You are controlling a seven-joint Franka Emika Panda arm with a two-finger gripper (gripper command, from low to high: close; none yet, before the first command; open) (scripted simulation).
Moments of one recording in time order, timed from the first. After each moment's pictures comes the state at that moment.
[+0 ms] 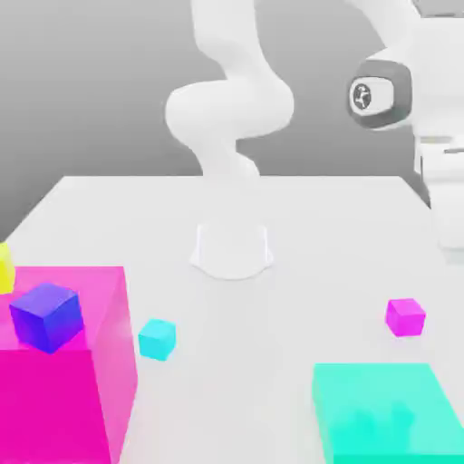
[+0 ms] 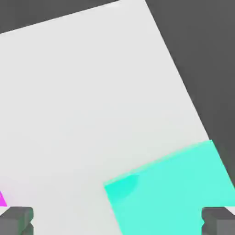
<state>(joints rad) 0.56 -0.09 0.23 -2.71 0.04 2.76 0.14</state>
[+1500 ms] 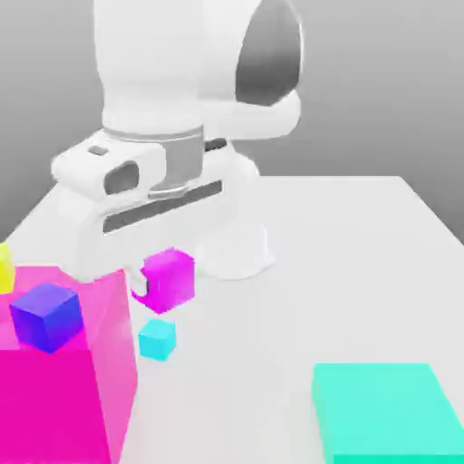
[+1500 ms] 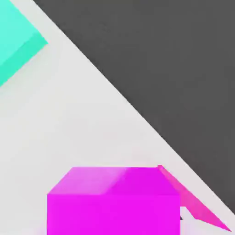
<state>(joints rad) -0.01 -0.16 -0.28 -2.33 -0.07 2.19 -0.15</state>
